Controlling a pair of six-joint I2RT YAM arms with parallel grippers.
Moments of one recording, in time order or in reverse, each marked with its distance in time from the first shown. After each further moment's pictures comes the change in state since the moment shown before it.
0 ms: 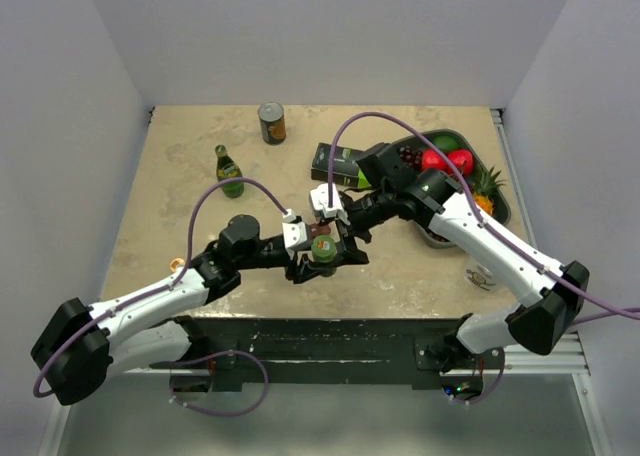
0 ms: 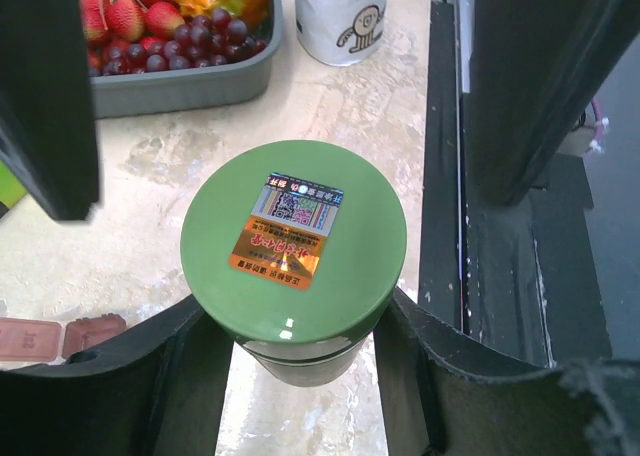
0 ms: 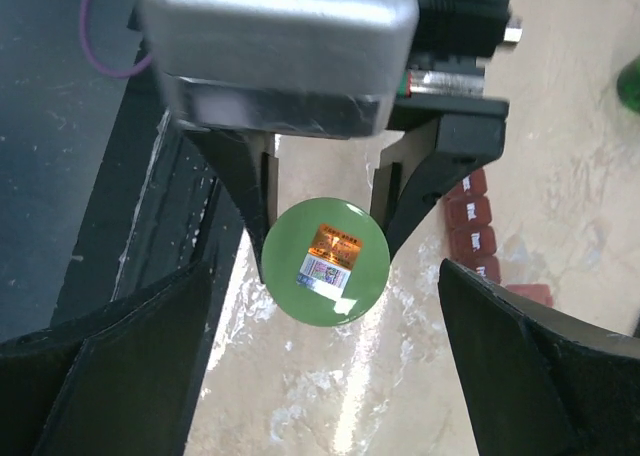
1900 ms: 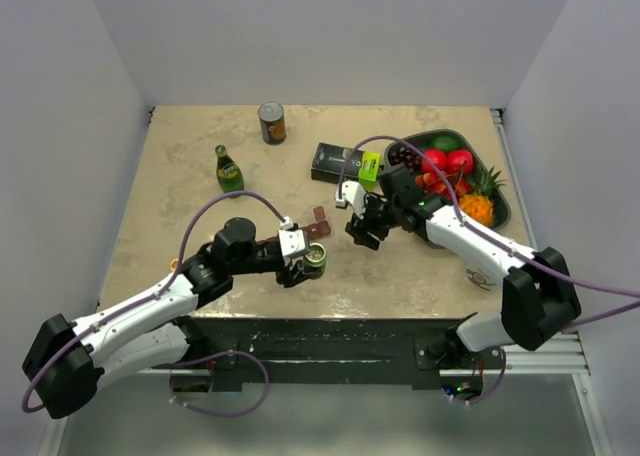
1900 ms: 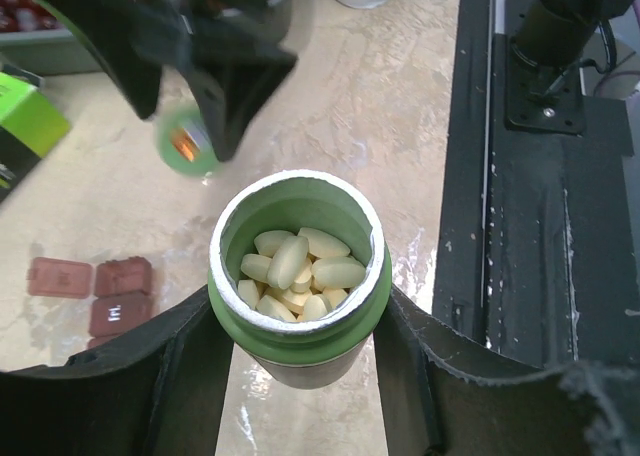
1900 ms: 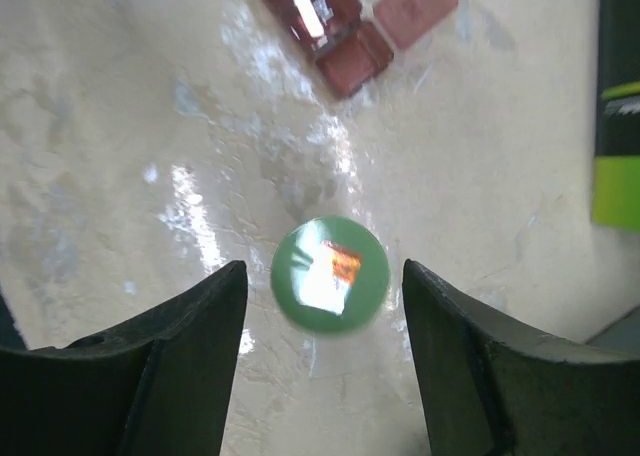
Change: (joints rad) left arm 0.000 -0.085 0.010 -0.222 -0.056 0.110; right arm -0.211 0.000 -0.423 0.441 0.368 0.178
